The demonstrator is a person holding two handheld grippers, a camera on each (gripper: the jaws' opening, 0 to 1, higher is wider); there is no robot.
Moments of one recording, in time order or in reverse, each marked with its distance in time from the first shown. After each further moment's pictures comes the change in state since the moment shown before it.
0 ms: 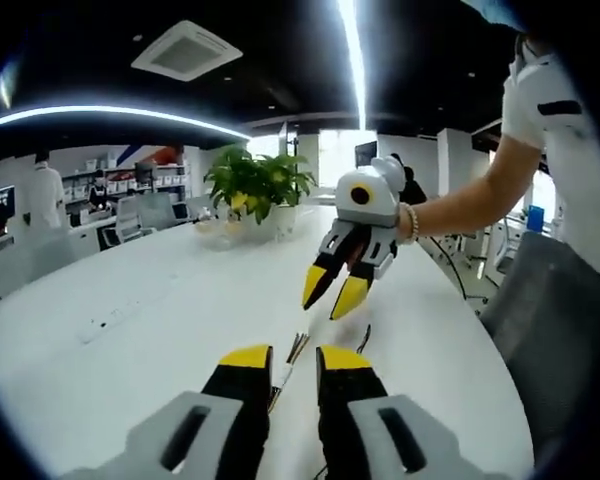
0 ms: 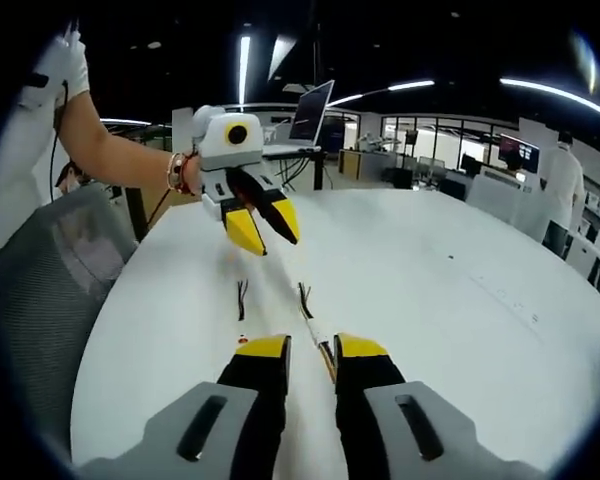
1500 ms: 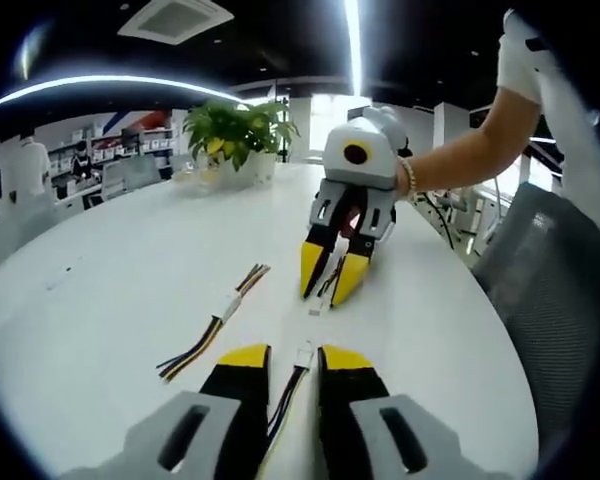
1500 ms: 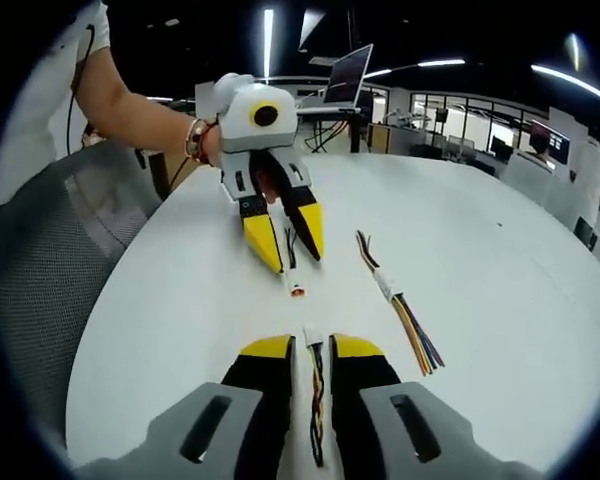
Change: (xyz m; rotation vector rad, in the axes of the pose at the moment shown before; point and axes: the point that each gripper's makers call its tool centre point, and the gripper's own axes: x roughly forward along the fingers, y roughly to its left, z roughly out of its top) left arm 0.014 -0.031 -0.074 -0.026 0.173 -0.055; right arm 0.025 0.042 -0.054 -0.036 0.129 0.118
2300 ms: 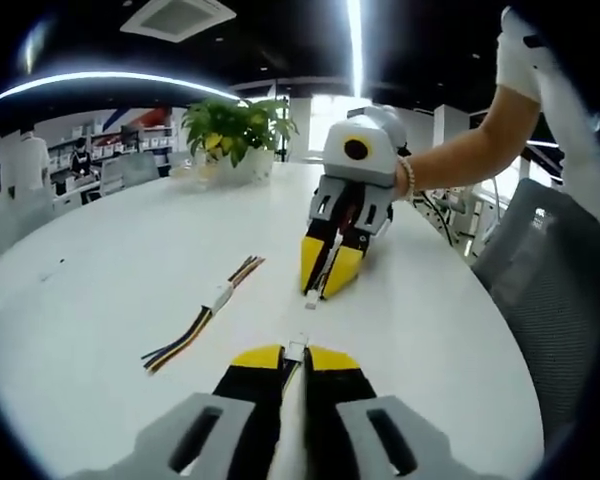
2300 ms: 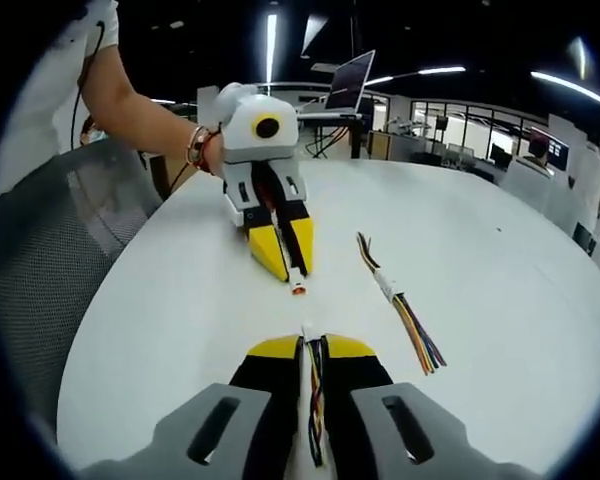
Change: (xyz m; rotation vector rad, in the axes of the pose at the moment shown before) left arm 0.007 -0.002 -0.008 -0.007 -0.004 -0.006; right arm 0.001 0.000 0.000 -0.015 -0.039 -0.010
